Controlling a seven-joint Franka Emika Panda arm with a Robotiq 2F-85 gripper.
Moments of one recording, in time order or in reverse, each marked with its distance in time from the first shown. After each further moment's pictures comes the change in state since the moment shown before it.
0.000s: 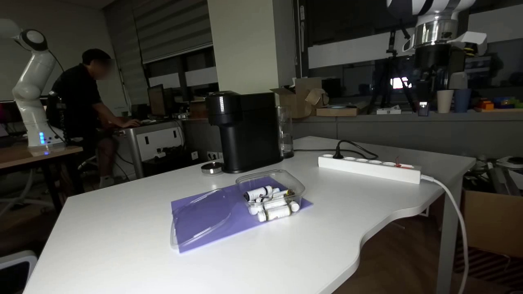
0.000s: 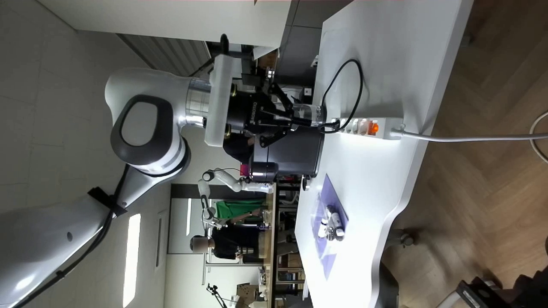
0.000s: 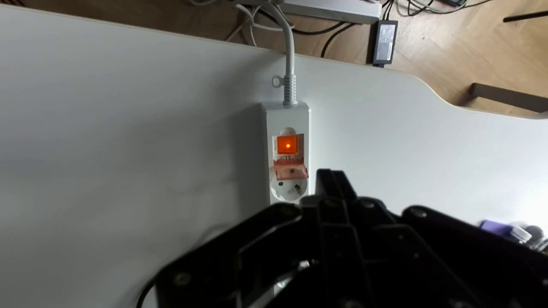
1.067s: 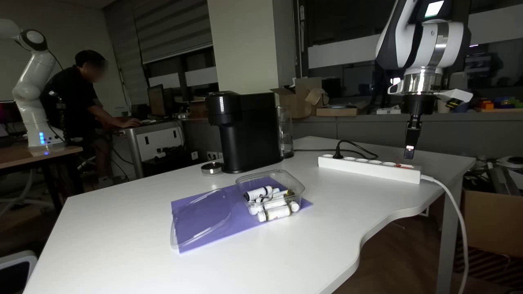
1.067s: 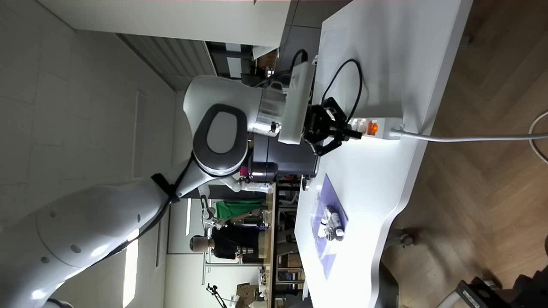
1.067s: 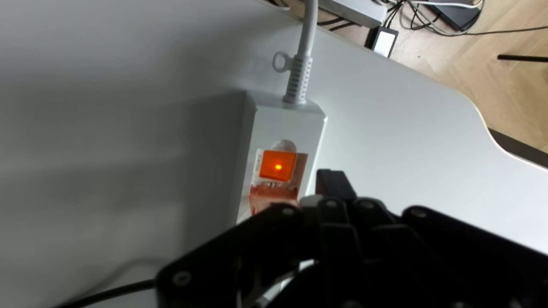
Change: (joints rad) arm -0.076 0.218 0.133 0.001 0.099 0.177 -0.264
